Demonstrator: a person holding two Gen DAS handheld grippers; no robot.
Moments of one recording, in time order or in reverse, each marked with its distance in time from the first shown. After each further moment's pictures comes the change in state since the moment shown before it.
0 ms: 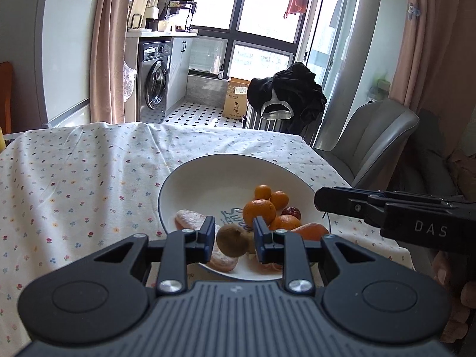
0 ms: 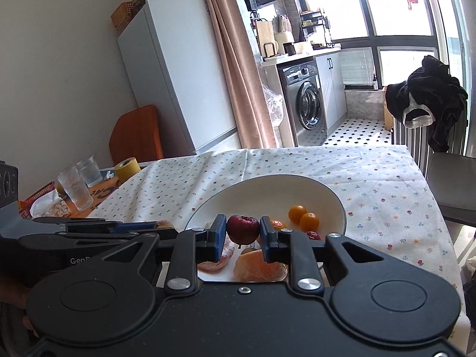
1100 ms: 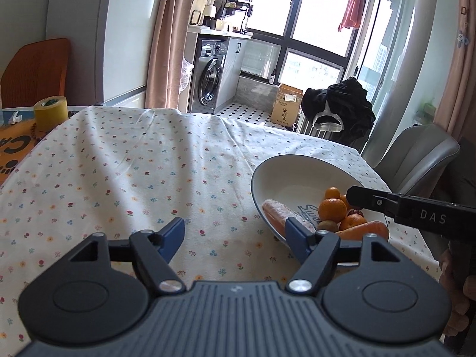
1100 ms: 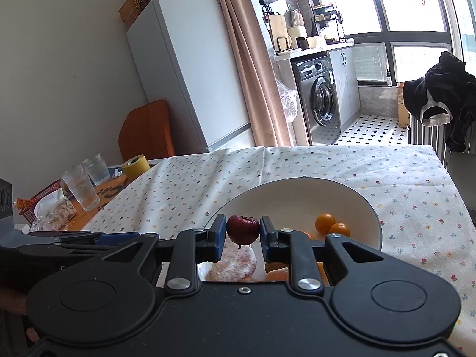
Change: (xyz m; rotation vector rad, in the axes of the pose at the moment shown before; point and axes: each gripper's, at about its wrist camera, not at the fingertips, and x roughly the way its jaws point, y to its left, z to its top) left arm -0.037 0.060 -0.015 -0.138 -0.013 0.161; right arm 0.035 0.014 0.009 -0.008 0.023 0.046
